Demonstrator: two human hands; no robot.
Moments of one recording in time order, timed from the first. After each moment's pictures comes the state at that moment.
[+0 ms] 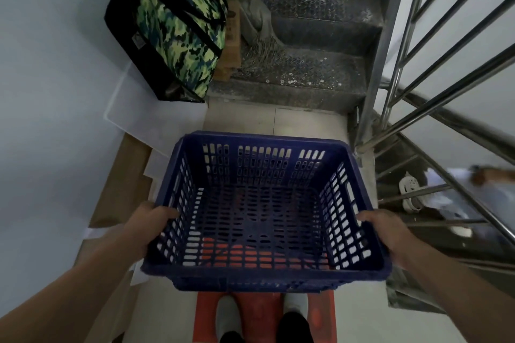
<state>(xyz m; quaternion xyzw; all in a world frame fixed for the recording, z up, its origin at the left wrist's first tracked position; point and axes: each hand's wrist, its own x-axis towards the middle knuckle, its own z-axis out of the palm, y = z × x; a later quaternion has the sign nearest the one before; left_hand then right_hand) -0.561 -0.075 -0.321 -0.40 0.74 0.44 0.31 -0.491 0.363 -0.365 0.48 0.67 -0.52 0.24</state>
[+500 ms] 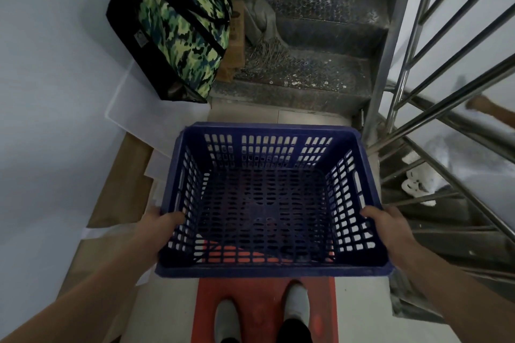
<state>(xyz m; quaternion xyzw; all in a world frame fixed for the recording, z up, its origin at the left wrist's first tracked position) -0.550 -0.067 -0.348 -0.40 0.73 0.48 0.27 -0.502 0.356 -0.375 0.49 0.70 -0.50 0.13</state>
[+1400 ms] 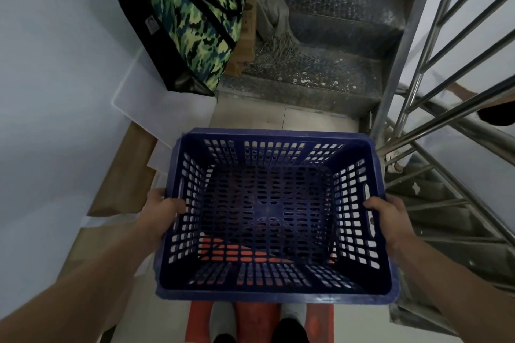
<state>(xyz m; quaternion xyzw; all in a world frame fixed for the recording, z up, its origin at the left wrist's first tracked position) -0.560 -0.062 -0.346 -0.40 0.72 0.52 0.23 -0.524 0.350 -0.384 0.47 0.67 -0.57 0.07</state>
